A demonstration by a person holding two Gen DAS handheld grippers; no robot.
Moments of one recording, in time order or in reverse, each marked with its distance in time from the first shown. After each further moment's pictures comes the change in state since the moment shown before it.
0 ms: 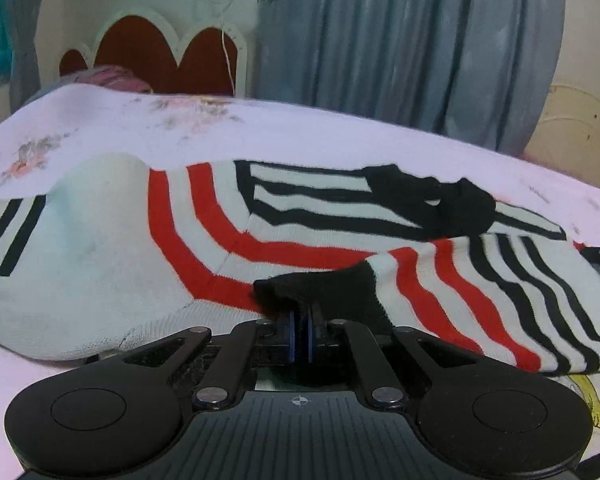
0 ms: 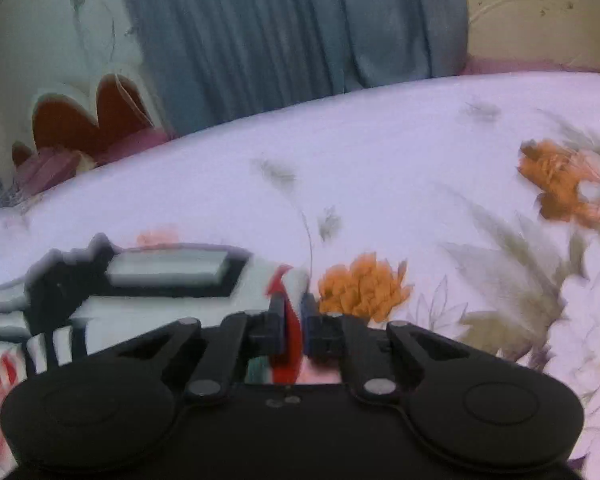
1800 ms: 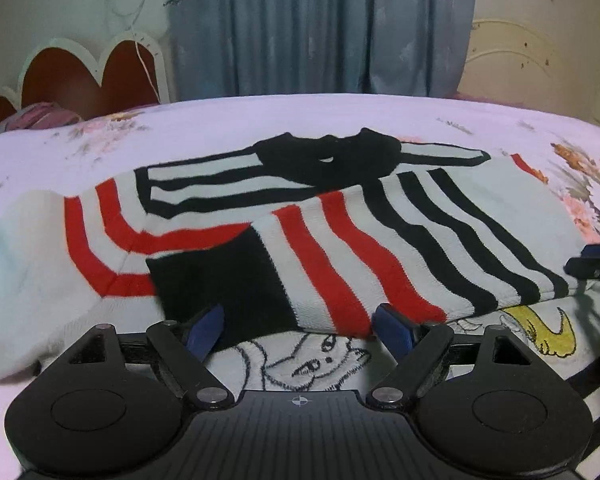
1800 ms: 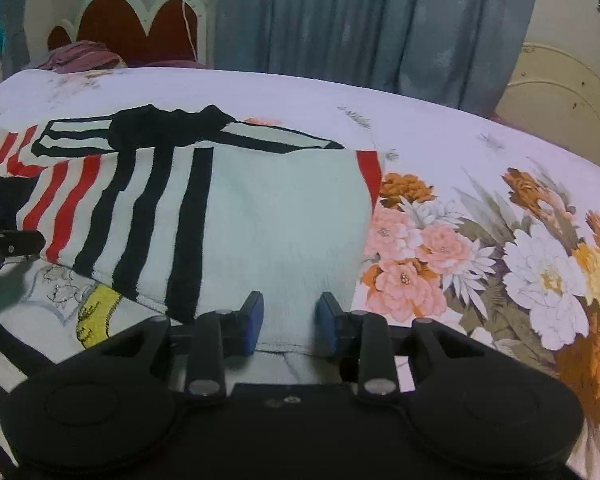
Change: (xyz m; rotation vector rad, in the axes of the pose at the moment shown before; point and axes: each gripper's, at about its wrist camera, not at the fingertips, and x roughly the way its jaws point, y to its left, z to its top) left arm -0.001 -0.056 -0.006 0.222 0.066 -0.105; right arm -0.104 0.086 -0.103 -0.349 0.074 -0.137
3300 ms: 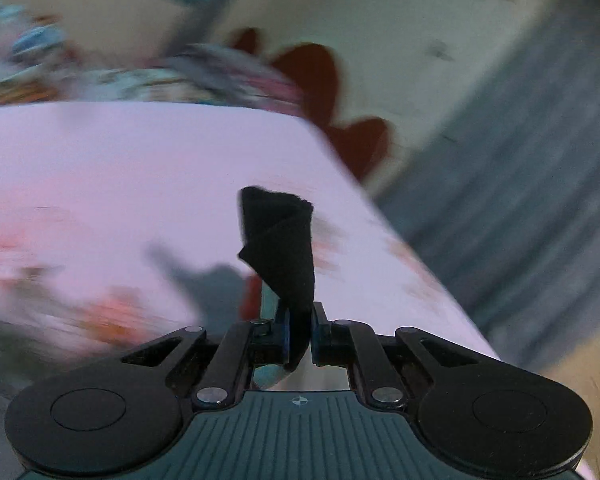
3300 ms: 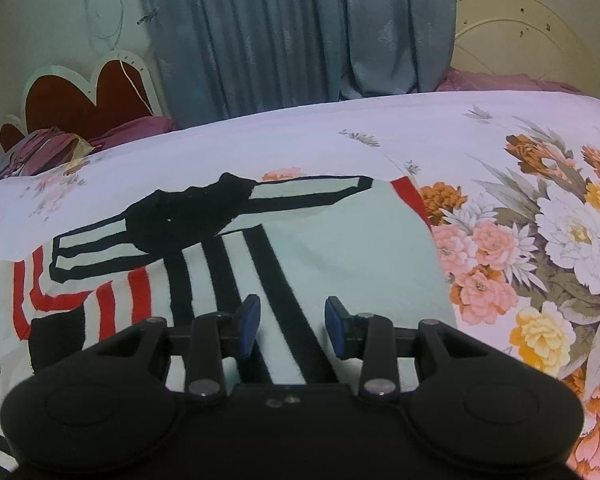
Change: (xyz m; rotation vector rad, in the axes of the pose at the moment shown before) left arm -0.086 0.347 -0.066 -0.835 -0.309 0.081; right arm -0.006 0.049 0.048 0.345 -0.034 0.000
